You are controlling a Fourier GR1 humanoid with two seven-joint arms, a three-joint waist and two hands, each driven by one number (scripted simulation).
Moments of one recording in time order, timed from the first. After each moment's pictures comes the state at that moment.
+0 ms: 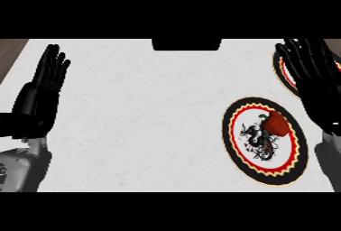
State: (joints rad) left arm -0.26 0.34 -0.04 -1.64 0.15 0.19 0.04; right arm -0.34 -0.47 0.09 -1.68 -0.49 0.12 -0.20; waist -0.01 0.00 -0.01
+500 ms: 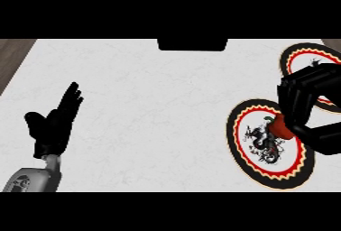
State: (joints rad) left arm -0.12 0.31 -0.09 -1.49 0.13 0.20 0.14; right arm -0.46 -0.71 0.14 -1.71 -0.38 0.50 -0.23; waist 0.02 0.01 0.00
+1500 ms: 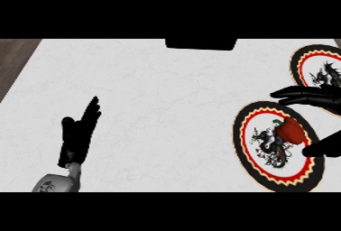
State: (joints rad) left arm -0.09 0.22 -0.17 -1.43 0.07 0.24 0.18; right arm -0.39 -0.87 0.27 -1.38 0.04 0.53 -0.73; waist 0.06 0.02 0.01
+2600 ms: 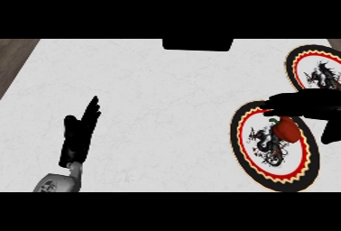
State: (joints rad) left arm -0.09 0.21 -0.17 -1.43 0.04 0.26 0.22; right arm -0.66 -0.90 0.69 -0.94 0.64 0.24 -1.01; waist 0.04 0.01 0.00
